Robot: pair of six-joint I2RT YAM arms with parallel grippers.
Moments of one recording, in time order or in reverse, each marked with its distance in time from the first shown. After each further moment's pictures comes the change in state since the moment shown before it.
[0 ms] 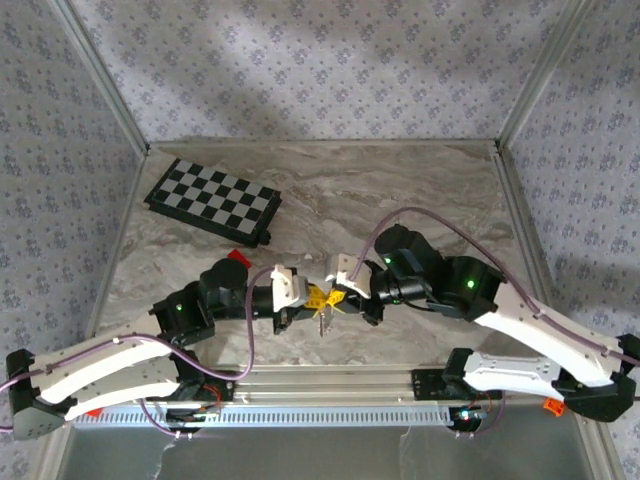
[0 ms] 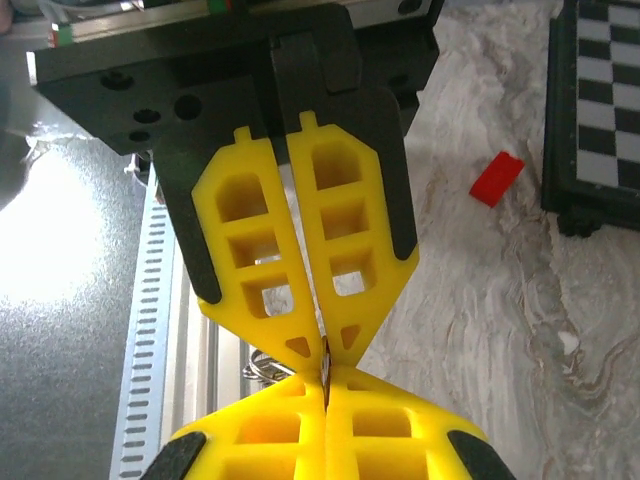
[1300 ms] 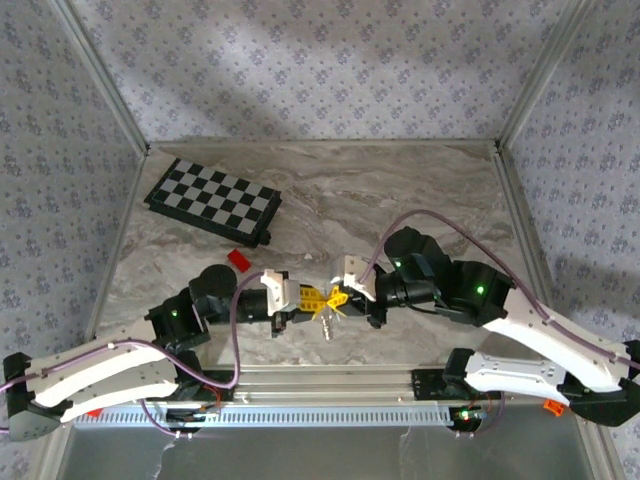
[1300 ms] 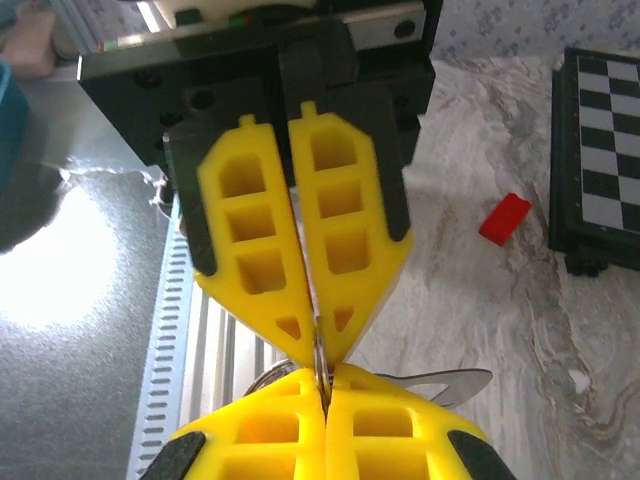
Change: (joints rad) left arm -0.018 -0.050 -0.044 0.107 0.006 -0.019; right arm 0.002 -0.057 -0.033 0.060 -0.031 0.017
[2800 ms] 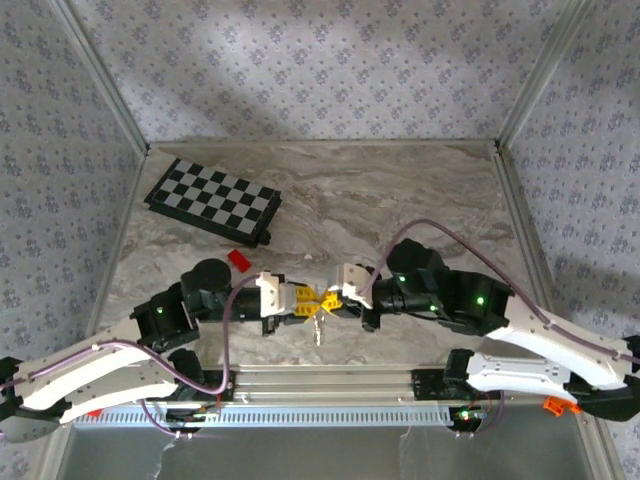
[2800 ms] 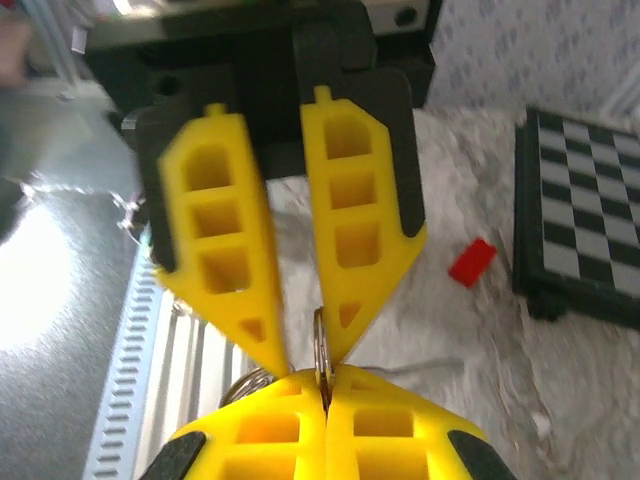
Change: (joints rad) left arm 0.000 -0.011 0.112 -0.213 -0.001 0.119; right arm 0.089 -0.021 -0.058 0.124 0.121 -0.005
